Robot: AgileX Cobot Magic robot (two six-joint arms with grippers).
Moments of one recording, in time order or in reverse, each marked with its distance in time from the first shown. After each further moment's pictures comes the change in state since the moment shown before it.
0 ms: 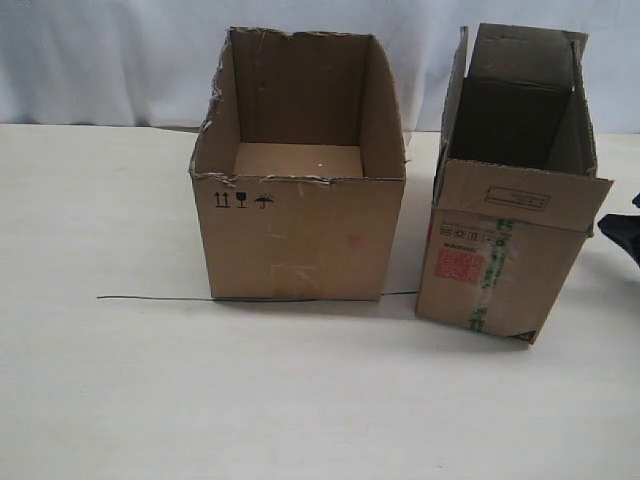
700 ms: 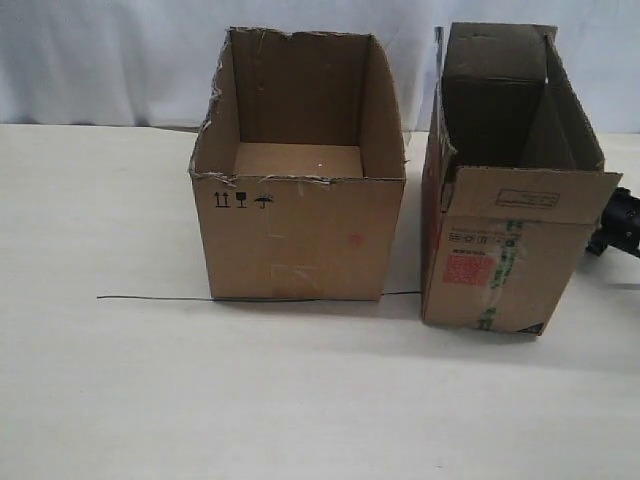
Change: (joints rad) left arm 0.000 0.000 0.000 0.000 0.000 0.000; right arm 0.145 0.224 -0.310 -0.092 -0.177 0.185
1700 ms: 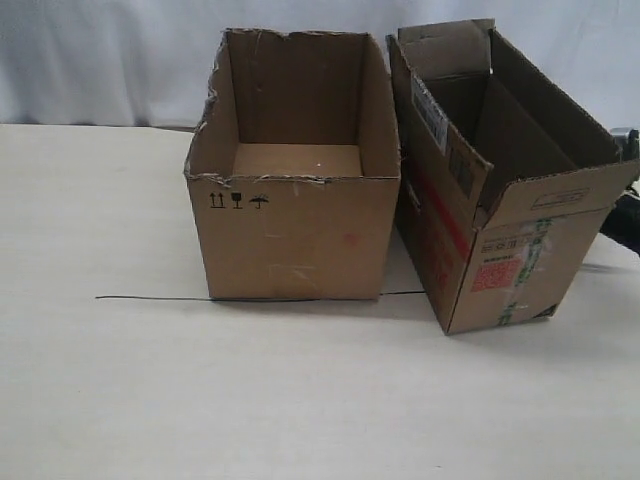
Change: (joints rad) left arm 0.000 0.000 0.000 0.000 0.000 0.000; right arm 0.143 -0.001 -0.054 0.309 0.153 -0.092
